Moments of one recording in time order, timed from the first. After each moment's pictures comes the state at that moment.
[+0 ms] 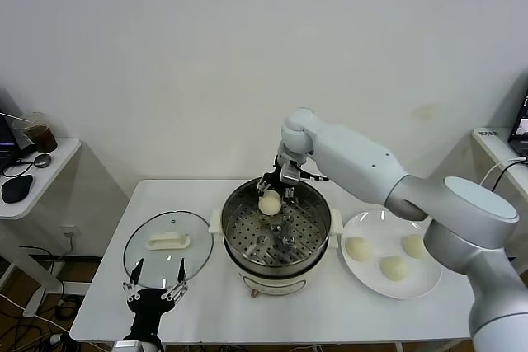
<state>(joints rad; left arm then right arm) 1.73 -1.51 -0.57 -2.14 0.03 0.01 -0.06 0.26 1.32 -0.88 0.92 -0.42 0.77 -1.14</state>
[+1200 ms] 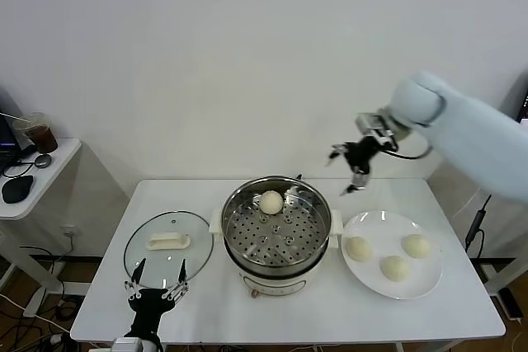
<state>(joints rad) 1.71 -1.48 -0.58 -2.12 0.01 0.03 -0.05 0.37 0.69 -0.86 1.35 0.19 -0.21 -1.33</state>
